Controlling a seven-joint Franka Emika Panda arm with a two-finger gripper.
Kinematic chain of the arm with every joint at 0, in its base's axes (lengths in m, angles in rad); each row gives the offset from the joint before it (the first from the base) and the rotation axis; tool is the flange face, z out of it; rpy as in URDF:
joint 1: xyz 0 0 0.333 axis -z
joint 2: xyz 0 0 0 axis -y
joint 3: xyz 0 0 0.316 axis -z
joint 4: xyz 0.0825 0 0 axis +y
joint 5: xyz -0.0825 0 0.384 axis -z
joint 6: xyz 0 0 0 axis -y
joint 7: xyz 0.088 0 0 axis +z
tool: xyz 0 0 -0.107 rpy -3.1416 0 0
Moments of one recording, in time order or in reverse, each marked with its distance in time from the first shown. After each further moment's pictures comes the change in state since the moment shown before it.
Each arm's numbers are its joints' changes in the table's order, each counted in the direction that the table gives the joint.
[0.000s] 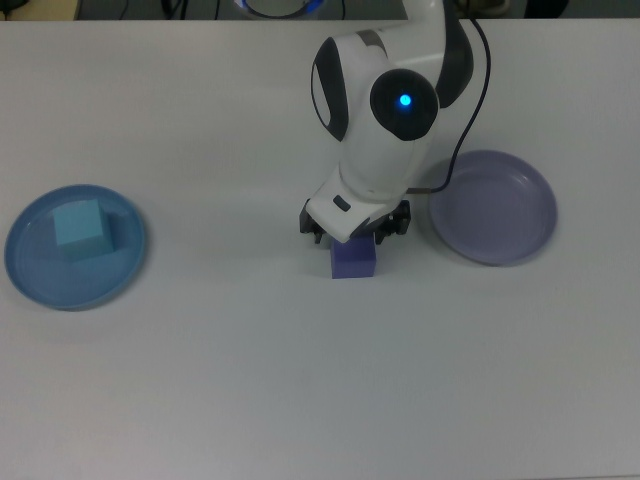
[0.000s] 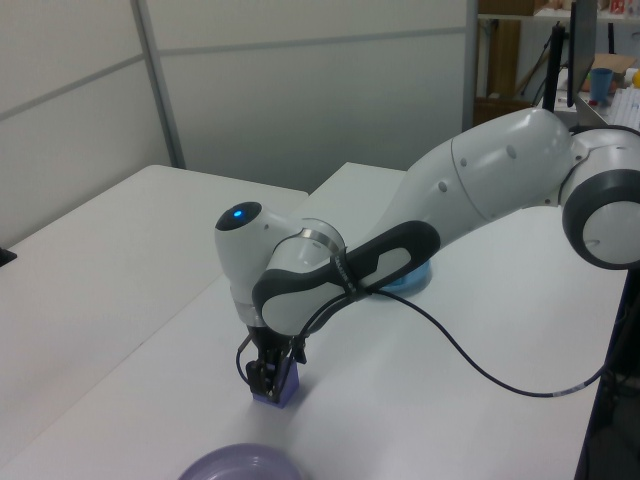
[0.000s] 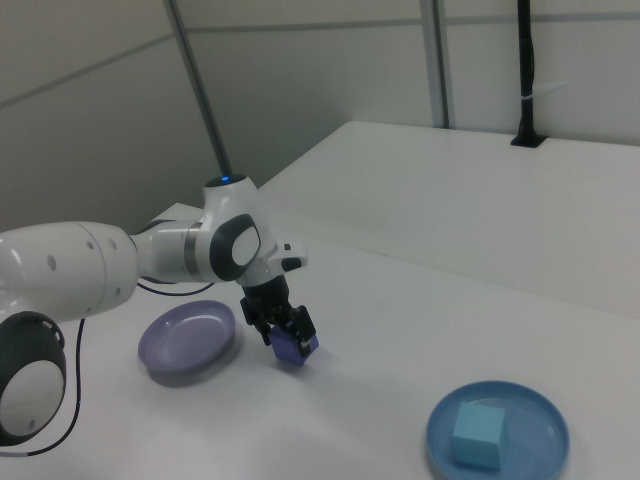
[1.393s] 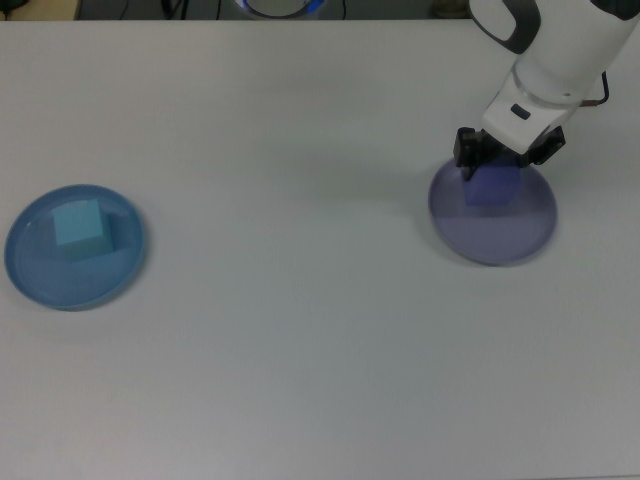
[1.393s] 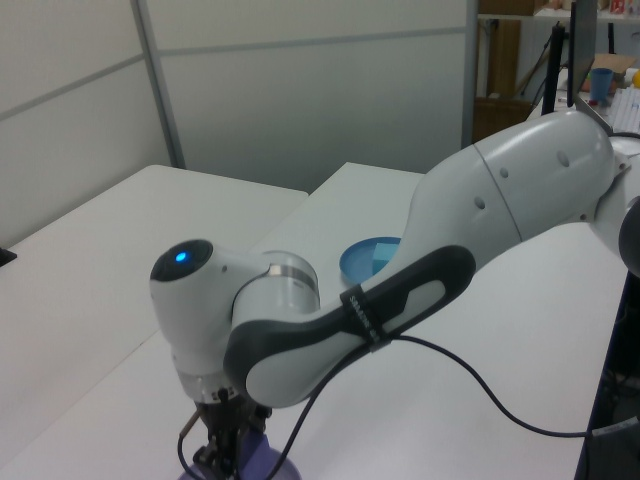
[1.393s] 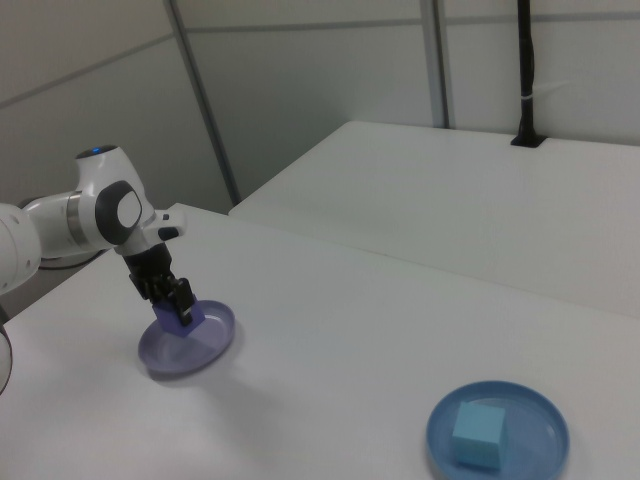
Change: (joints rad) arm -0.202 0.083 -0.130 -0.030 -0.006 -0.112 -0.266
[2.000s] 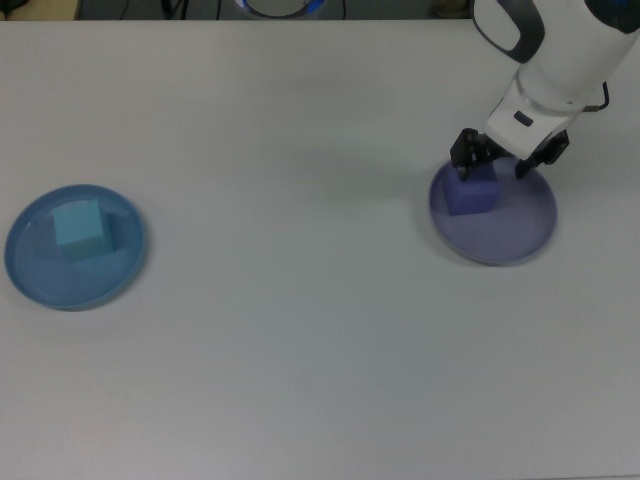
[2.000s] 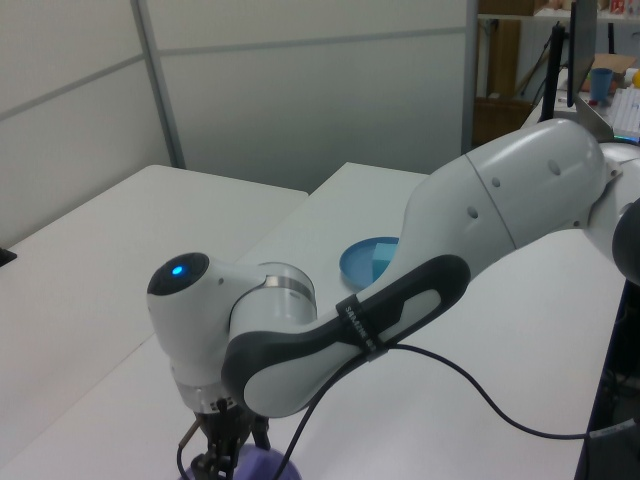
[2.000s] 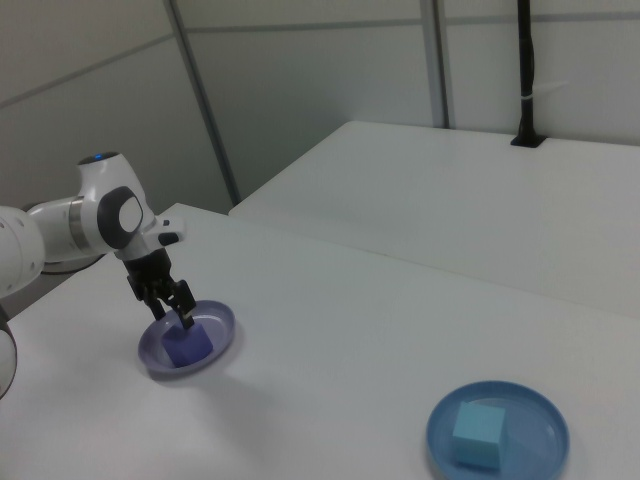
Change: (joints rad) arm -0.008 -0.012 0.000 -0.010 0.000 -0.005 -0.005
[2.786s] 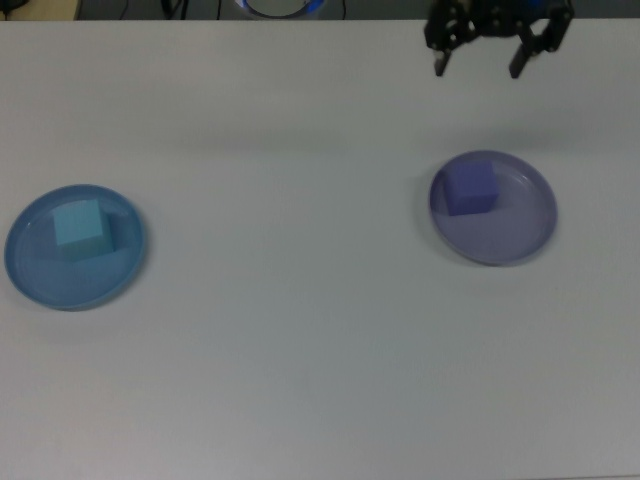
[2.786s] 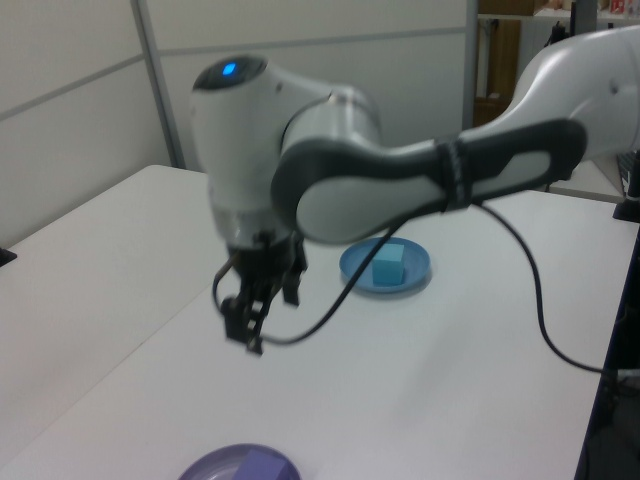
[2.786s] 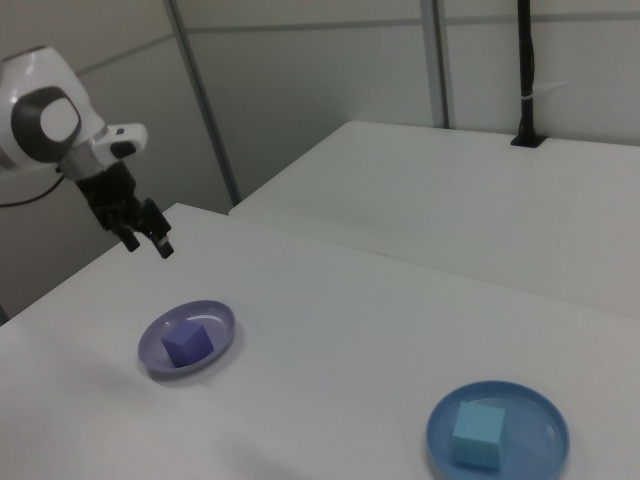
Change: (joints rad) arm 0.072 0.332 0.015 -0.018 0.000 -0.252 0.093
